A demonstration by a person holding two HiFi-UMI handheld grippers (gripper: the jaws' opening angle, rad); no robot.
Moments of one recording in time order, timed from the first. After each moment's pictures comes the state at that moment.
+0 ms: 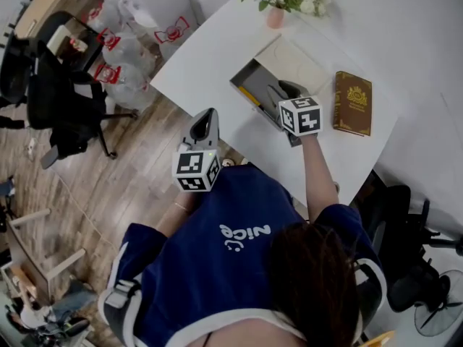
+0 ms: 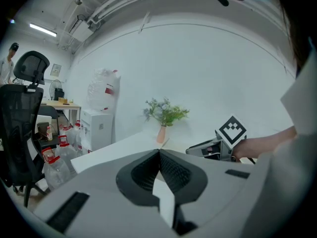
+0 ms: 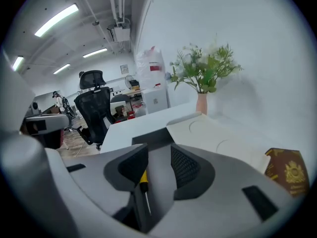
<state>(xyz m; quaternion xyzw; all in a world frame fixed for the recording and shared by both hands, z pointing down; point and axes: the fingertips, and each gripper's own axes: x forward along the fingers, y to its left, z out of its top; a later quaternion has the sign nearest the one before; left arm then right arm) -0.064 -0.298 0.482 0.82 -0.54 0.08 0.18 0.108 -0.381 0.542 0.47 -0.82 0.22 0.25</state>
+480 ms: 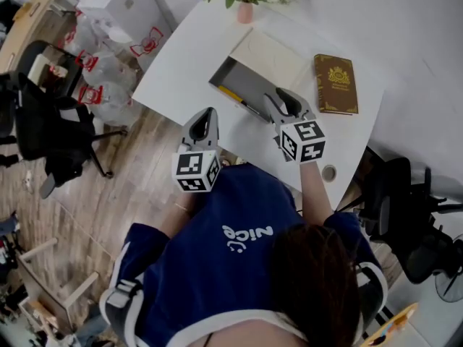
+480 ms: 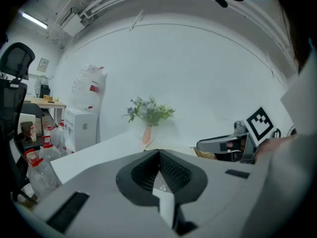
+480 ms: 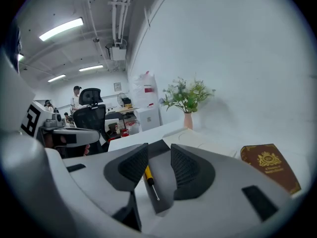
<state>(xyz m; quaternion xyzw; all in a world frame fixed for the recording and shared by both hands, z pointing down) -0.018 -0.298 0.479 0.86 -0.48 0.07 0.17 0.139 -0.314 0.479 0.54 -0.81 0.17 0.15</state>
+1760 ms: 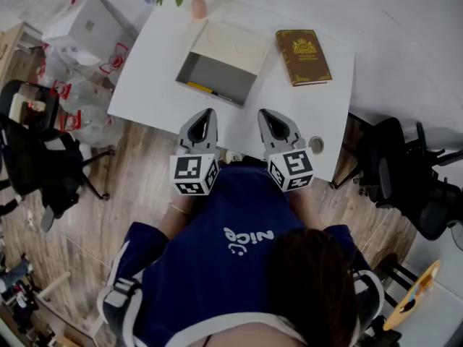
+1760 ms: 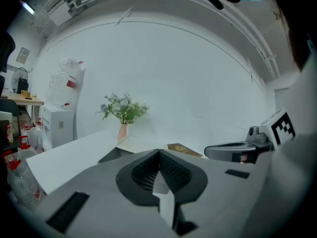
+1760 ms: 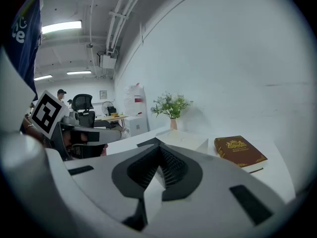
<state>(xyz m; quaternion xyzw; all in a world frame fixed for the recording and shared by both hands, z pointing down) 0.053 -0.243 0.474 0.91 -0.37 0.07 0.16 0.164 -0.193 0.467 0.63 -0.76 0.13 0.10</state>
